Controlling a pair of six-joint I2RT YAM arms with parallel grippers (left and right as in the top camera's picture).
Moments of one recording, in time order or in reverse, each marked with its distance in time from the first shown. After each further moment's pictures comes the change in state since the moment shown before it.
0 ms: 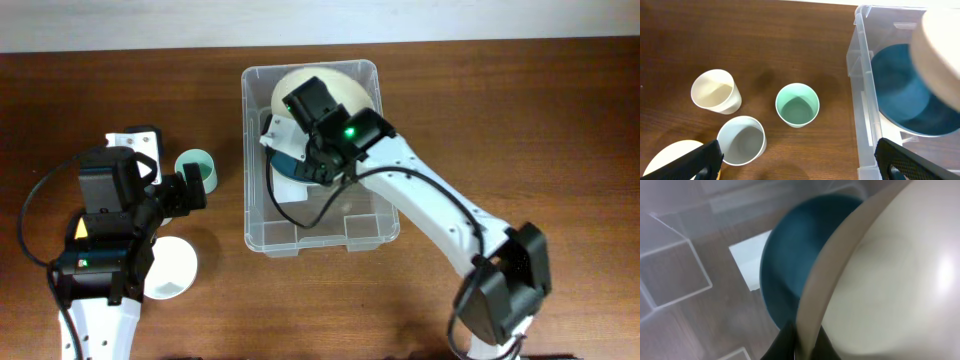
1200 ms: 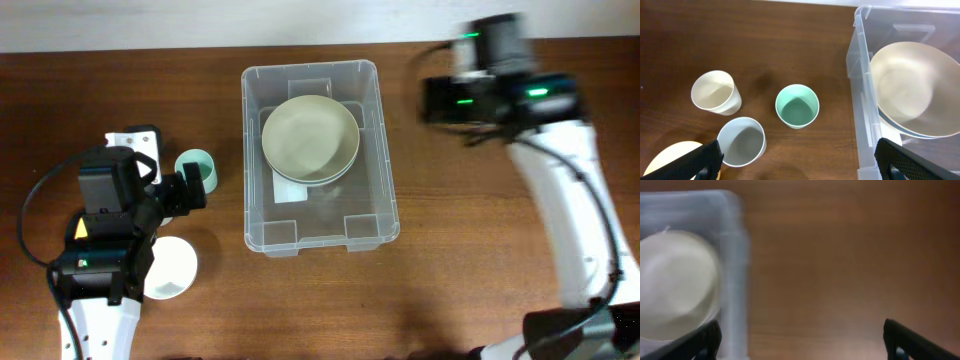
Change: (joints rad) left arm 0.000 0.000 0.000 0.008 0.002 0.000; right arm -0.544 -0.280 0.033 -0.193 0.033 0.777
